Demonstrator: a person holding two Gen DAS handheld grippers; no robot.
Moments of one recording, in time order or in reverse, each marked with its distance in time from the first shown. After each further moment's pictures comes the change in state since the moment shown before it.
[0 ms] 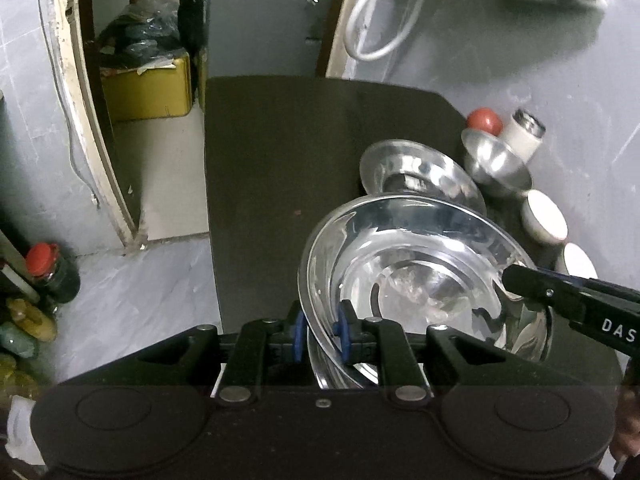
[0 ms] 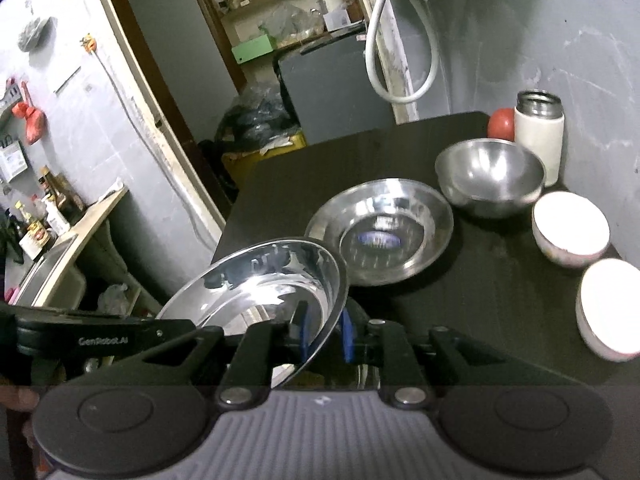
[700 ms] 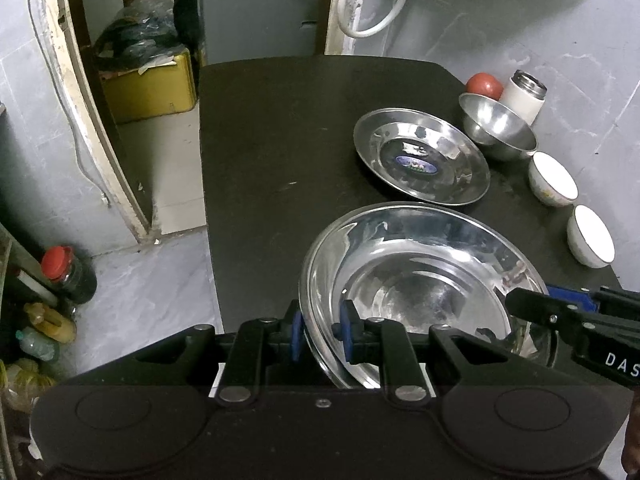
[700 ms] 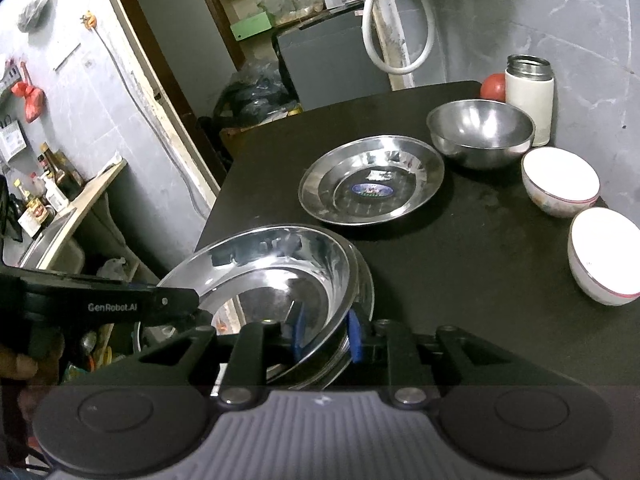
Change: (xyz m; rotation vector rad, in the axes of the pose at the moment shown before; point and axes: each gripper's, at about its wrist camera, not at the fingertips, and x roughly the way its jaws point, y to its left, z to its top) left arm 0.009 -0.024 -0.010 0.055 0.041 0.063; right arm -0.009 -0.001 -0.030 -0.006 0.066 -0.009
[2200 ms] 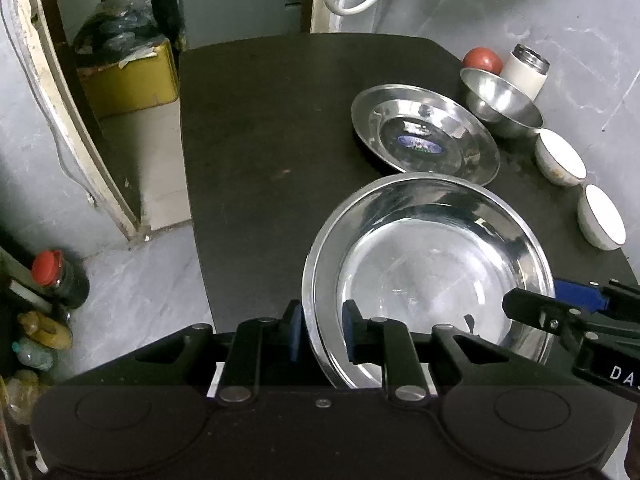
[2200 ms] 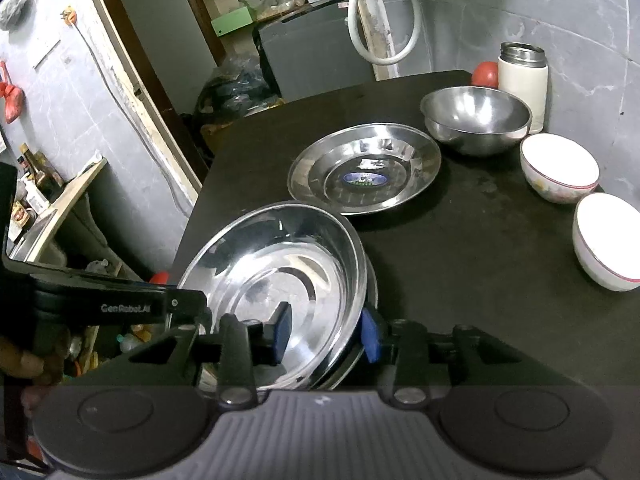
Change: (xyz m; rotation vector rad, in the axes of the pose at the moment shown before) left arm 0.030 0.005 0.007 0.054 0.052 -0.026; right arm 0.016 0.011 -0.001 0.033 0.011 -0.054
